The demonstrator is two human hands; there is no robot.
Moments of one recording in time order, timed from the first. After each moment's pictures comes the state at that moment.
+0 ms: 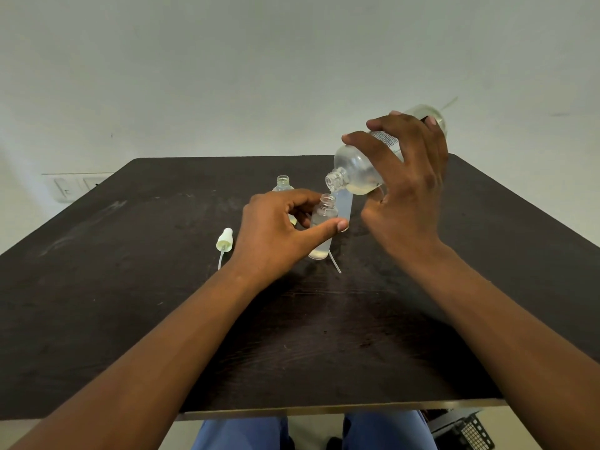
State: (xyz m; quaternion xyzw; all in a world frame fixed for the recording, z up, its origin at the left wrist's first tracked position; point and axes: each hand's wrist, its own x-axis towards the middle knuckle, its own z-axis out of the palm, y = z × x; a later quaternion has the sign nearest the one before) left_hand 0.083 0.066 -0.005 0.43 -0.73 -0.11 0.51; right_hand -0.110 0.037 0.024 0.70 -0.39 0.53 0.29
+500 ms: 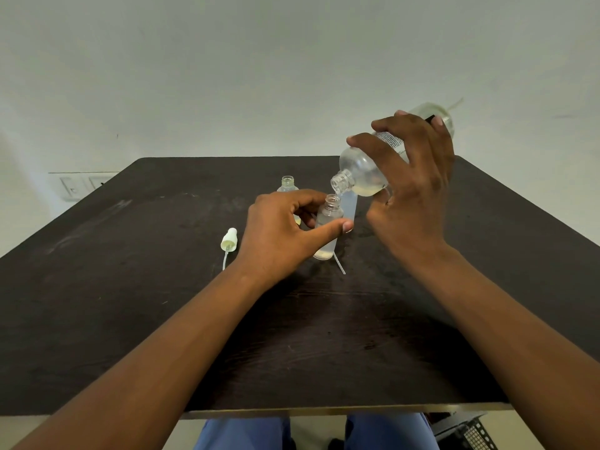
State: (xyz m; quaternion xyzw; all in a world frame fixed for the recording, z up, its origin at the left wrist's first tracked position) left_hand 0.083 0.067 -0.004 0.44 -0.73 -0.12 0.51; right_hand -0.109 0.039 0.024 0.70 -0.38 0.53 0.29
